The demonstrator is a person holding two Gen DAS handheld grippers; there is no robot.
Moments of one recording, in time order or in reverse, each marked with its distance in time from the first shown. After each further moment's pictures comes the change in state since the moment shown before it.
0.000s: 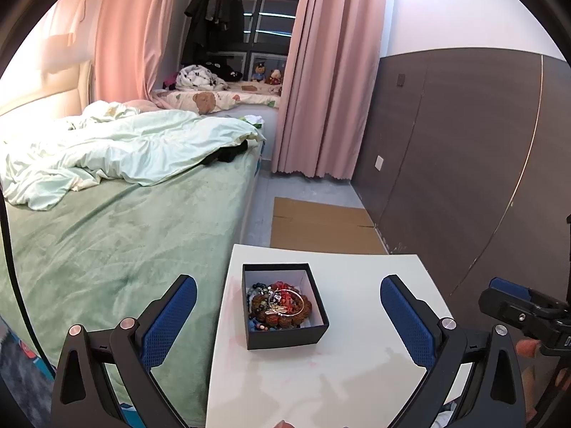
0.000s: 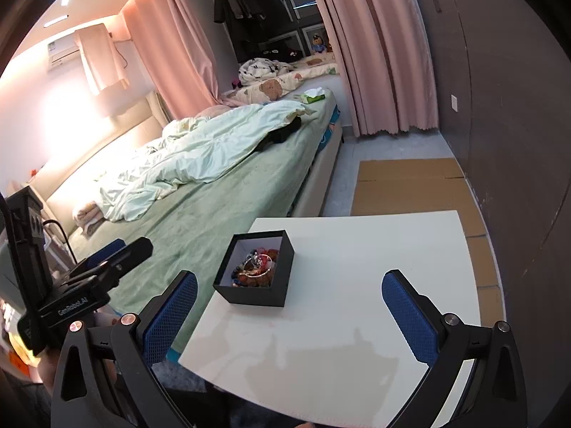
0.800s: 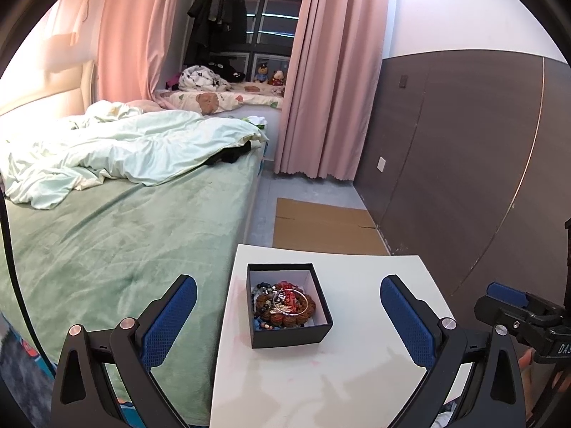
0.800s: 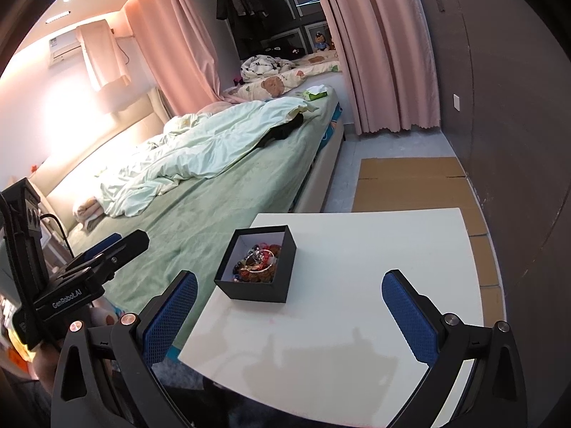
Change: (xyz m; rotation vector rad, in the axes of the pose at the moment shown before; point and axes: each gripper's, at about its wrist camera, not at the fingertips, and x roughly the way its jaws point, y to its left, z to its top) left arm -0.006 0.004 -0.004 -0.010 -0.010 0.007; right arm 0.001 0.001 -0.003 -0.008 0.010 -0.001
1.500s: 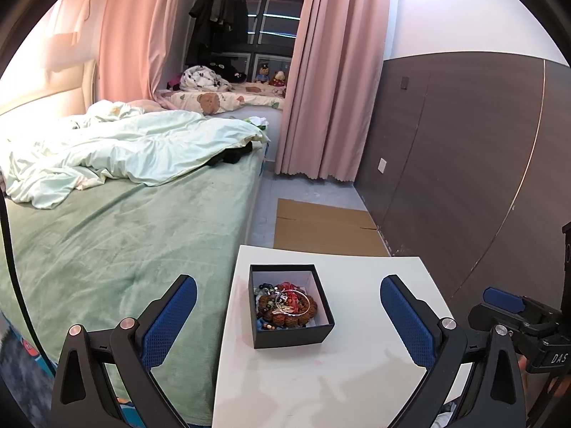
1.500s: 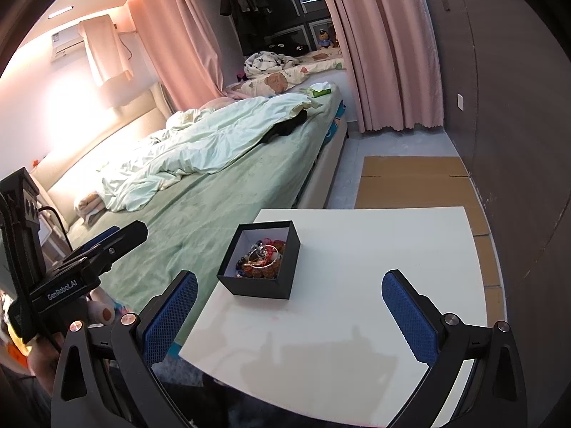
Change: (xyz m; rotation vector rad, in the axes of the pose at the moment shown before) left arm 0.001 0.001 0.001 0.001 0.001 0.003; right arm 0.004 0.006 -0.004 -0.012 0.013 0.006
